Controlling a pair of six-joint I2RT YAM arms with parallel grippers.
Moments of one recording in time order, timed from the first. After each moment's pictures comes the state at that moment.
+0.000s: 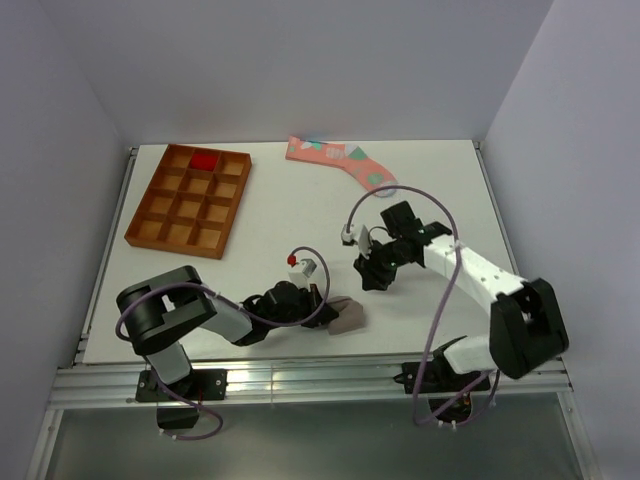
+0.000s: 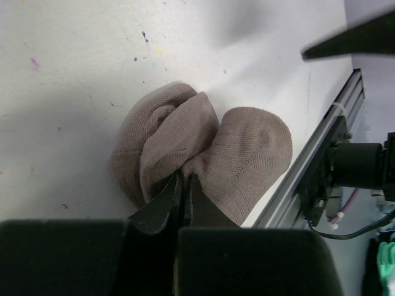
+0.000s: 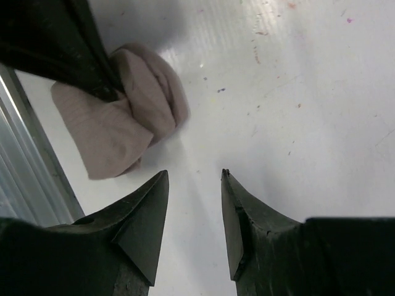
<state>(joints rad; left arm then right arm) -1.06 1.70 0.42 0.82 0.03 -0.90 0.42 1.42 0.92 -0.71 -0.55 -0.63</state>
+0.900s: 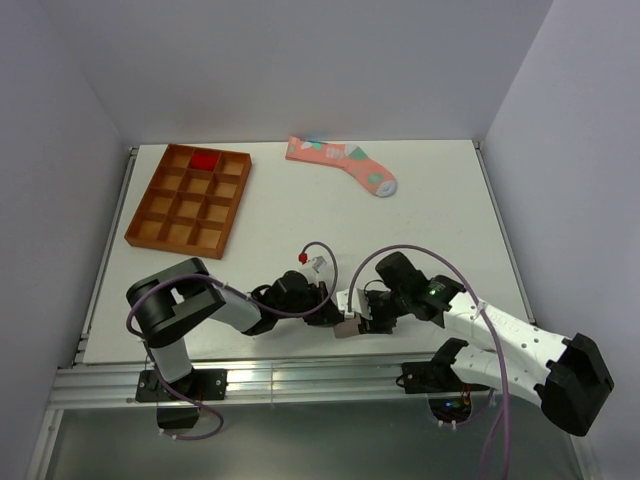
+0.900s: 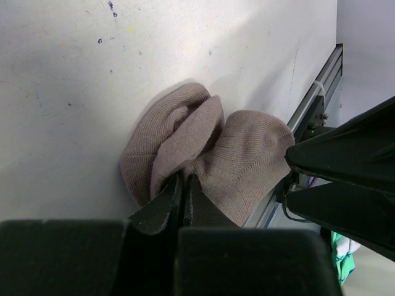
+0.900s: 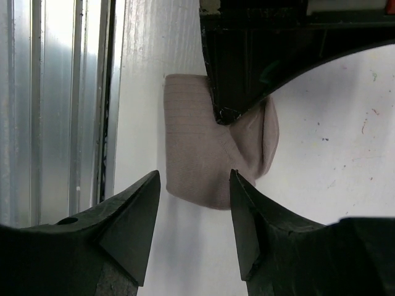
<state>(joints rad) -1.02 1.77 0.53 0.73 0.23 -0.99 0.74 0.95 0.55 -0.61 -0.51 -0.84</state>
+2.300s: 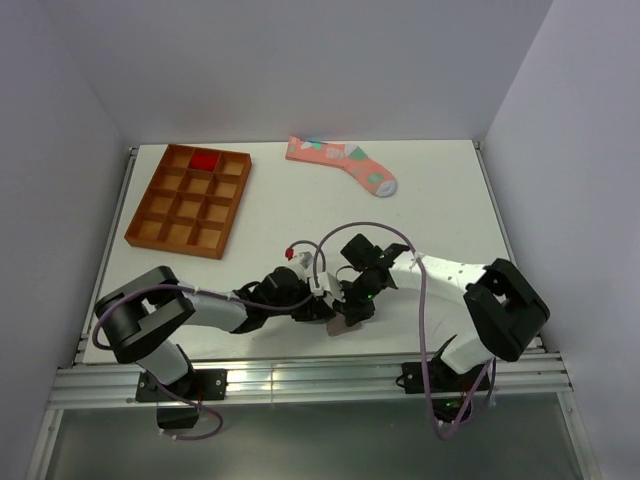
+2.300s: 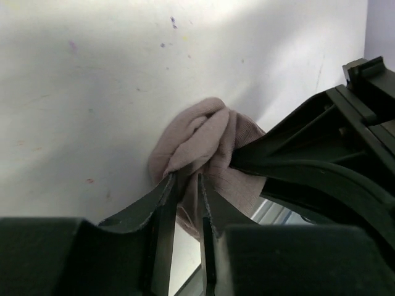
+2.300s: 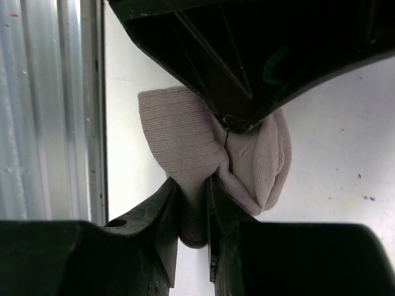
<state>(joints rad) -0.98 1.61 0.49 0.54 0.17 -0.95 0.73 1.48 0.78 -0.63 -0.58 -0.81</state>
